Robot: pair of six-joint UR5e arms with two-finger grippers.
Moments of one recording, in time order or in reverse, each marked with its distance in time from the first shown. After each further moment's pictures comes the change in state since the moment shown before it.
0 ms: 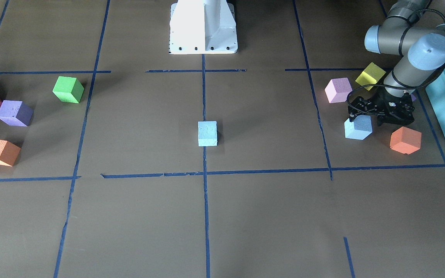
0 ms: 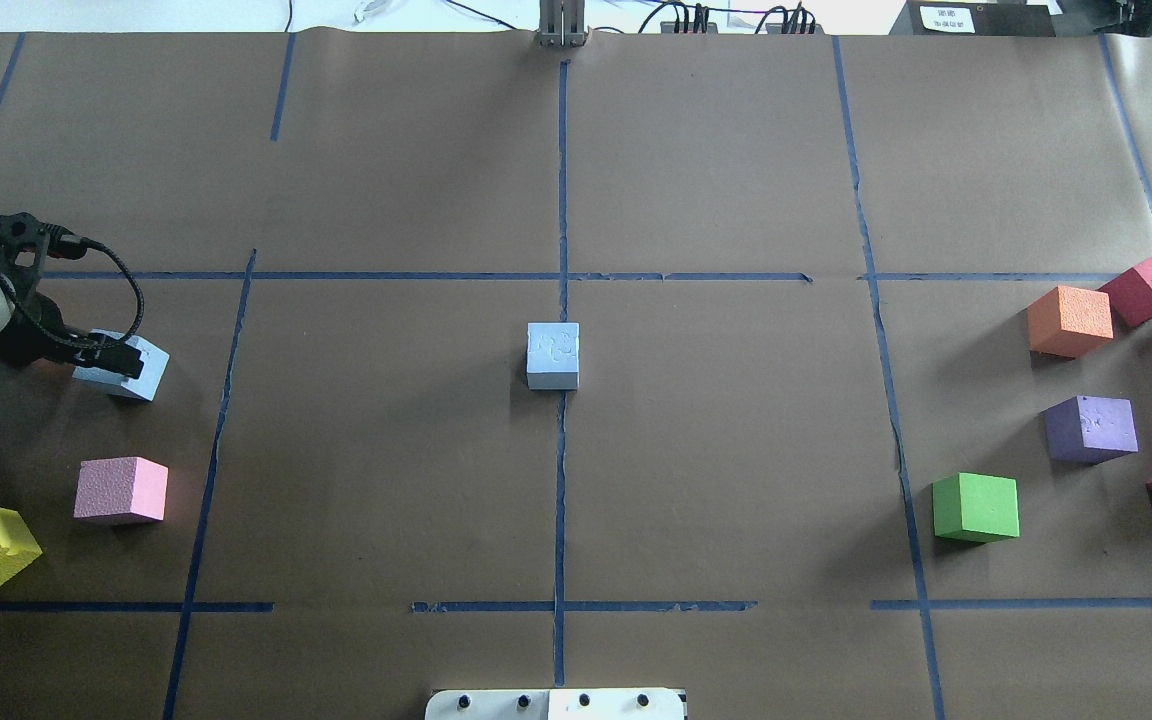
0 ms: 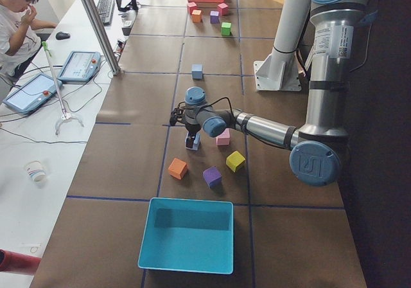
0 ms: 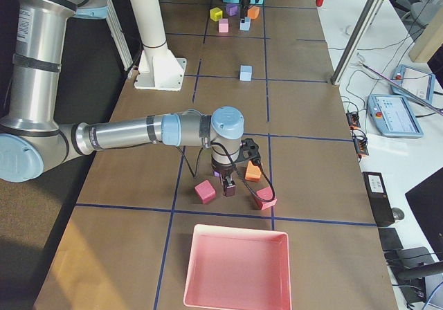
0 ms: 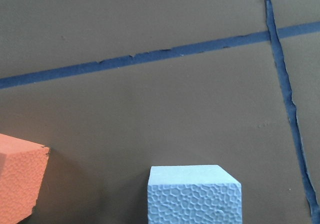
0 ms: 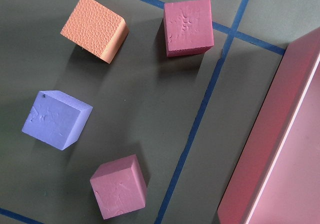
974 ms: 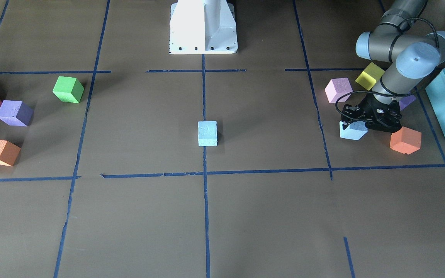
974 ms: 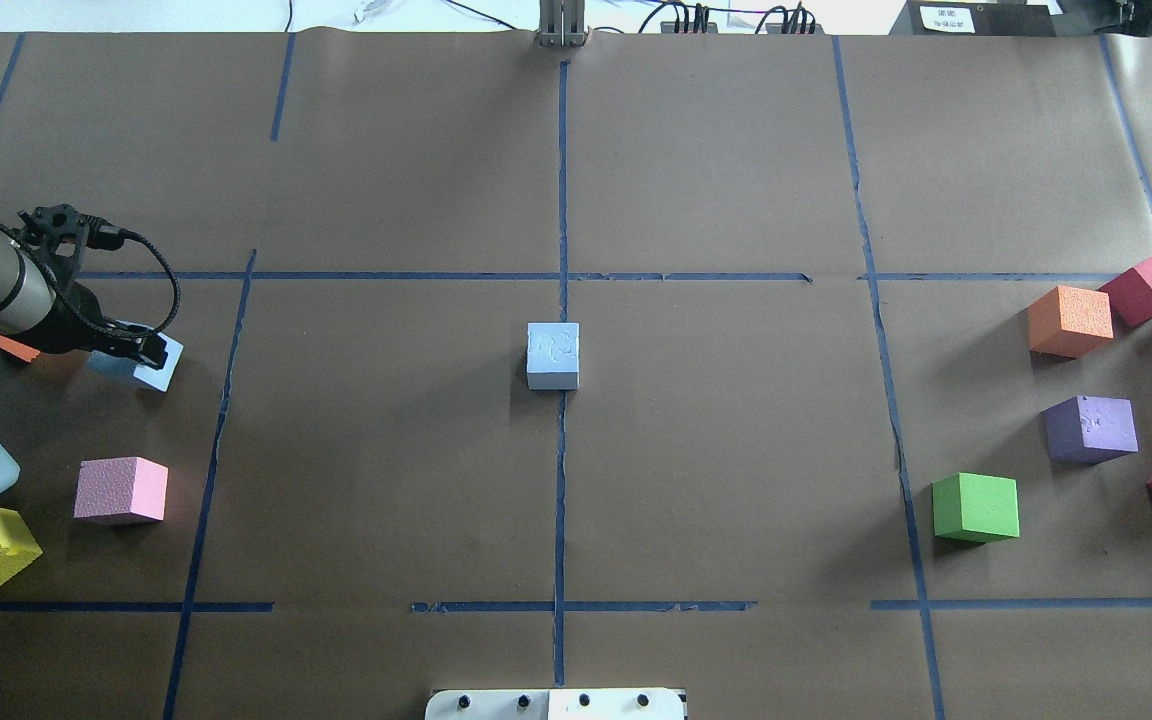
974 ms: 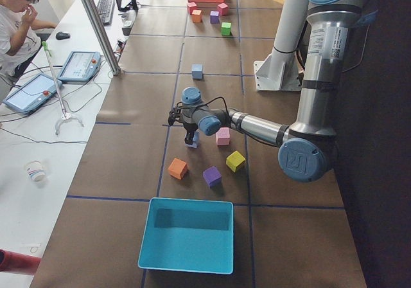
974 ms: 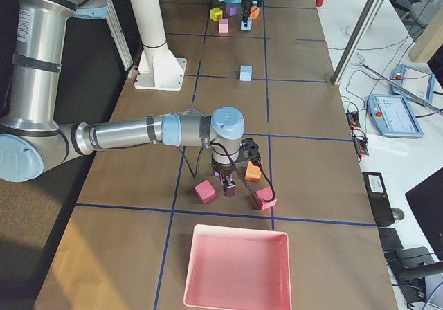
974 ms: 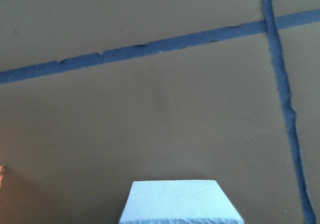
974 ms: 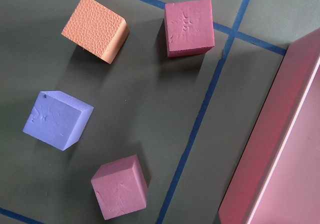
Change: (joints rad) left arm 0.013 -0.095 -0.012 0.032 -0.007 -0.053; right arm 0.000 0.000 -0.001 0.002 0.007 0.001
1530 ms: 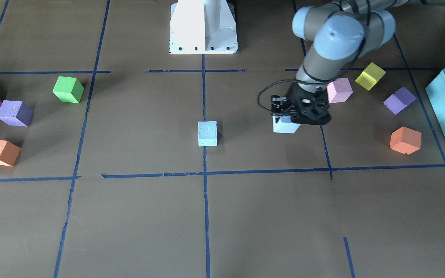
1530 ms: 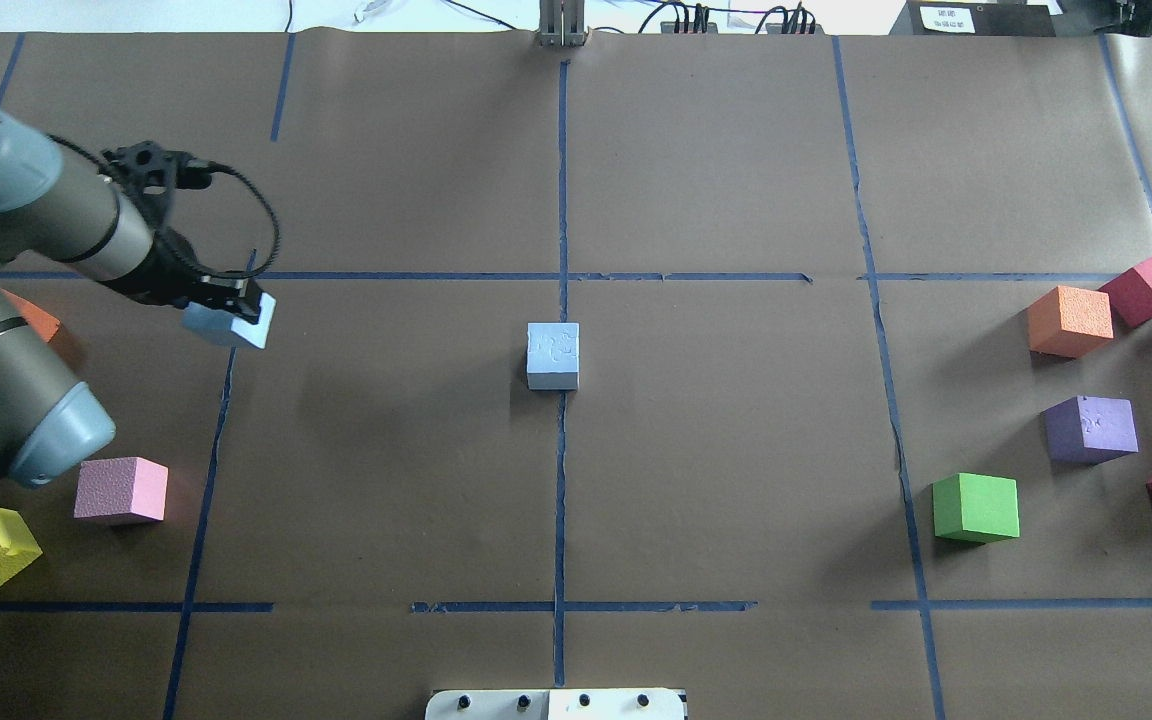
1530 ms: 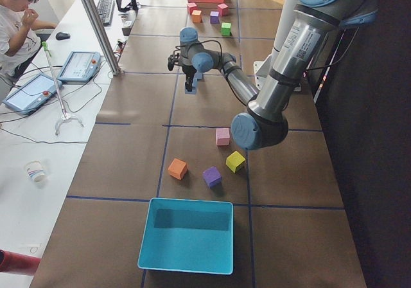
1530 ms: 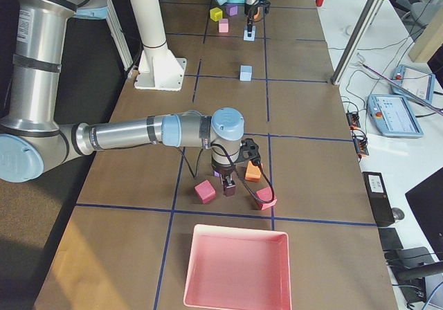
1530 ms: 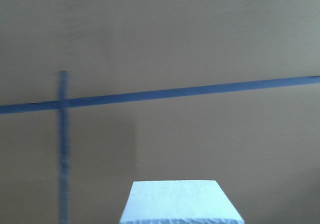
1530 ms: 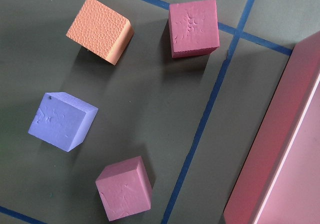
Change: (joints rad) left arm 0.147 -0.474 -0.063 0.504 0.056 -0.263; right arm 0.000 0.000 -0.004 0.000 0.013 0.001
